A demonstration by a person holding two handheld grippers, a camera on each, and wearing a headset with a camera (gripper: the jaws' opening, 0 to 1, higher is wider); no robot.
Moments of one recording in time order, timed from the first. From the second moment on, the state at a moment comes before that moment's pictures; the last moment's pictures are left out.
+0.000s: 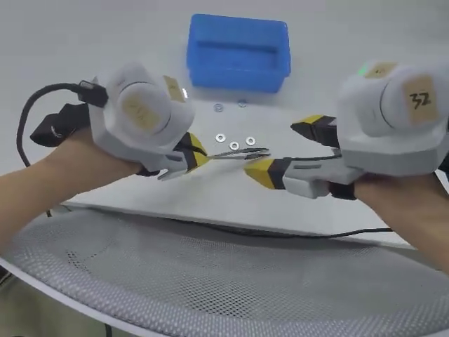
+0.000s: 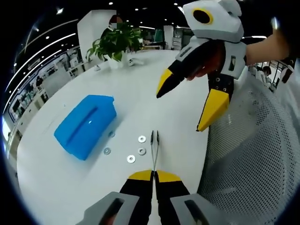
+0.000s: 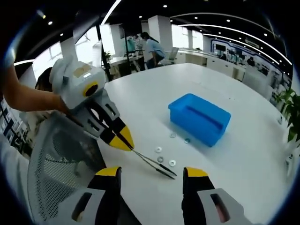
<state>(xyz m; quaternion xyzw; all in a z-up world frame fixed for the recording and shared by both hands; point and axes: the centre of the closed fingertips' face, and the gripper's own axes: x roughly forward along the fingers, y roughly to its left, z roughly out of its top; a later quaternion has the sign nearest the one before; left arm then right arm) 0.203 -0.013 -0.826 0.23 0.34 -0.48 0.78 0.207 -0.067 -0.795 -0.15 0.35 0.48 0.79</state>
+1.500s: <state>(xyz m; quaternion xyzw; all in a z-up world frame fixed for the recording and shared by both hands) 0.210 -0.027 -0.756 0.12 0.23 -0.39 0.88 0.200 -0.024 -0.821 -0.27 0.29 0.59 0.70</state>
